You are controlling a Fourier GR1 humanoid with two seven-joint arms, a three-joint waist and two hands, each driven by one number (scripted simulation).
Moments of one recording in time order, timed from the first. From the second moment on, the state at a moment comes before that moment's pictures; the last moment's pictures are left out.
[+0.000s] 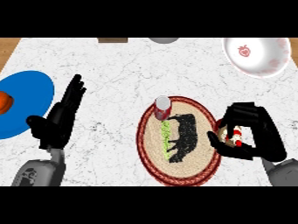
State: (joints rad) left arm -0.15 0.13 -0.08 -1.53 0.02 0.12 0.08; right arm -0.19 -0.53 0.41 -1.53 0.09 -0.43 -0.63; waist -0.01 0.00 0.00
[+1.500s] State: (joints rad) left arm -0.14 0.08 -0.10 -1.54 -0.03 0.09 0.07; right arm -0.65 -0.59 0.04 -1.18 0.42 -0.36 -0.19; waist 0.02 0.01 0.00
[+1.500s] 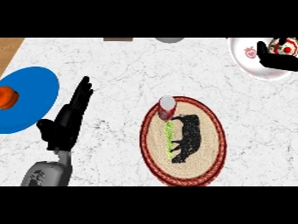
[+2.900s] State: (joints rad) left arm -0.20 0.05 -0.11 -1.51 -0.04 0.08 0.07; right arm -0.96 -0.65 -0.24 -0.23 0.34 -0.13 -0.82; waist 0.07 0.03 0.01
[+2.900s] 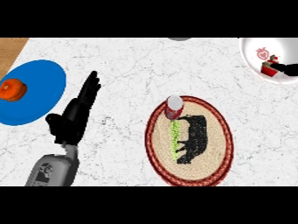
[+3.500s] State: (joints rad) left arm -0.18 0.05 -0.09 -1.51 -0.03 0.07 0.06; right arm -0.96 -0.74 -0.41 -0.16 0.18 0.11 -0.92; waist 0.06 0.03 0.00
